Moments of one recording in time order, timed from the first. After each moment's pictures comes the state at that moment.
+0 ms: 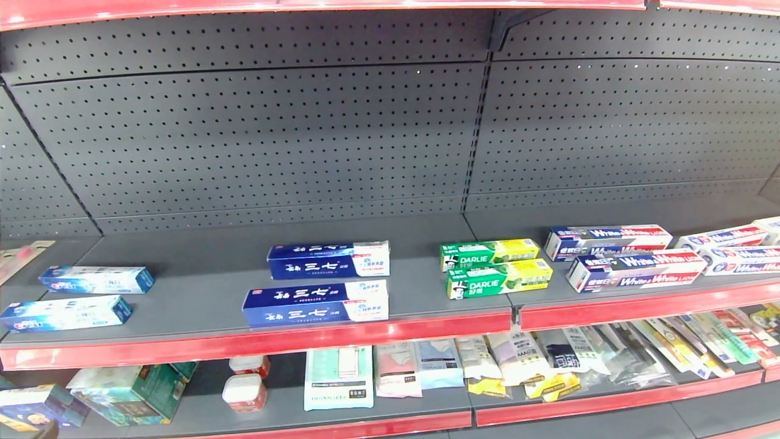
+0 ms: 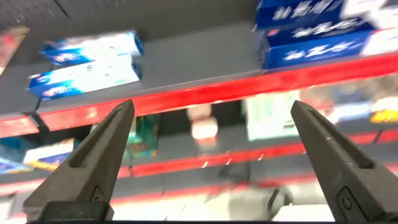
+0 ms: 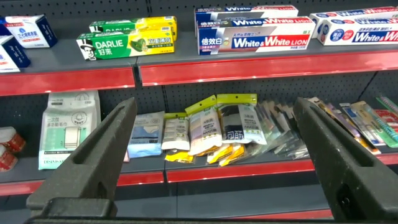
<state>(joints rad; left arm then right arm) -0.11 0.37 -0.30 0.14 0.11 0.03 0.00 0.00 0.00 0.01 -0.01 0.00</state>
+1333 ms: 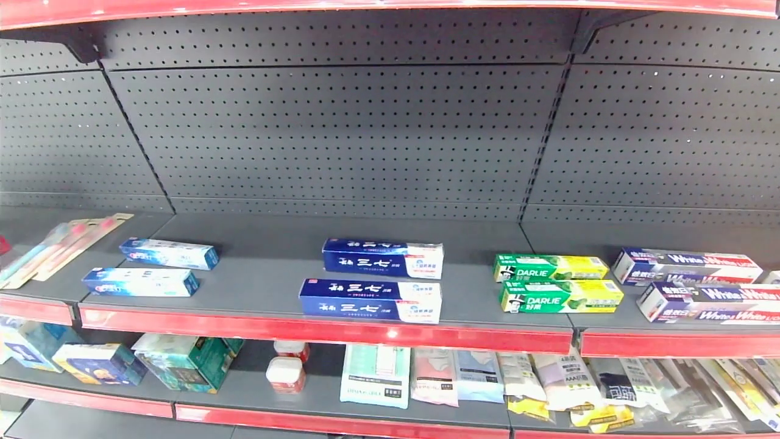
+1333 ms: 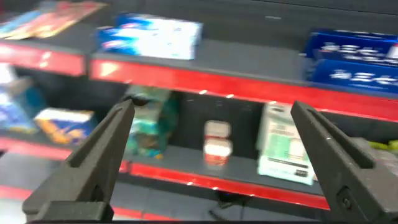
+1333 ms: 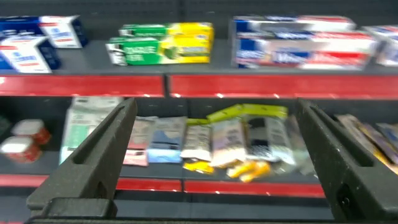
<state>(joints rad) -0.11 0.09 0.00 -0.04 0.25 -0.07 0.00 0.00 0.00 0.01 -0.01 0.00</state>
